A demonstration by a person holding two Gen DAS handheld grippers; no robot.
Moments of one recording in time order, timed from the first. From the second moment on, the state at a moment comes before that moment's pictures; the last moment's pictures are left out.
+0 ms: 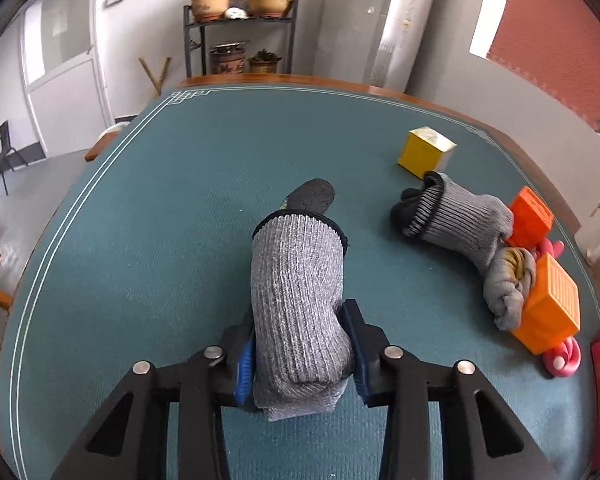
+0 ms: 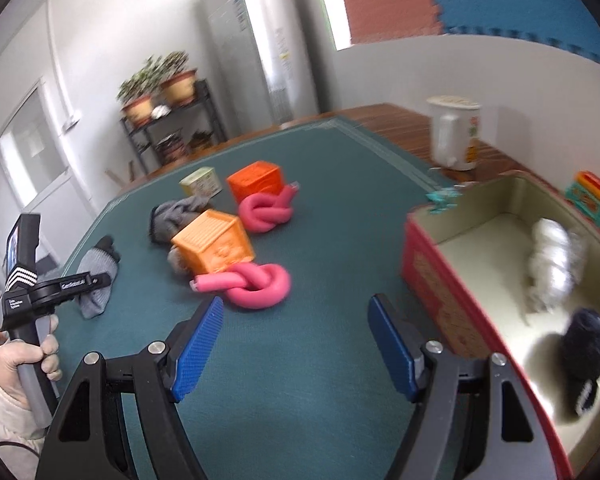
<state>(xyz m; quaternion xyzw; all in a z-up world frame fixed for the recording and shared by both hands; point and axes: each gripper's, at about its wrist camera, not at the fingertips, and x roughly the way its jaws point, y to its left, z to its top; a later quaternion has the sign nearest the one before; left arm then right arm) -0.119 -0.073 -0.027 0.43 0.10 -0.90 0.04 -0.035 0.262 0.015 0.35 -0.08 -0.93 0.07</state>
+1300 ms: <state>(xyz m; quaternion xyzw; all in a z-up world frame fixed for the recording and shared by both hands) -0.101 -0.022 -0.014 0.43 0.07 -0.90 -0.04 -0.095 0.224 -0.014 0.38 0.00 -0.92 0.09</state>
